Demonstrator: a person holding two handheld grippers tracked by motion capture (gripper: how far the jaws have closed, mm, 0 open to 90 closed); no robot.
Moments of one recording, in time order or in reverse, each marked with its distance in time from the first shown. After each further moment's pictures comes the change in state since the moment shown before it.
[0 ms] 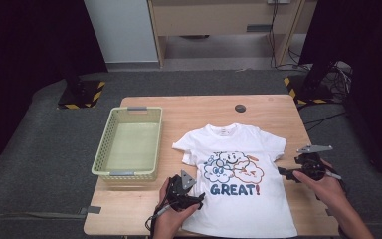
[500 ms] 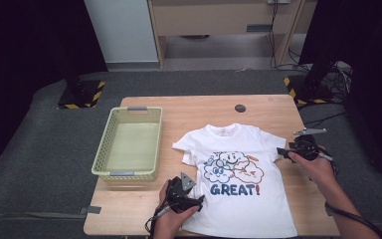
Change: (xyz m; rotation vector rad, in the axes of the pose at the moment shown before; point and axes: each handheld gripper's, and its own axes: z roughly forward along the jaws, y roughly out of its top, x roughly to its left) left arm 0.000 -0.007 0.006 0.026 -0.015 -0.011; right arm -0.033 0.036 0.037 -0.014 -0.059 0.041
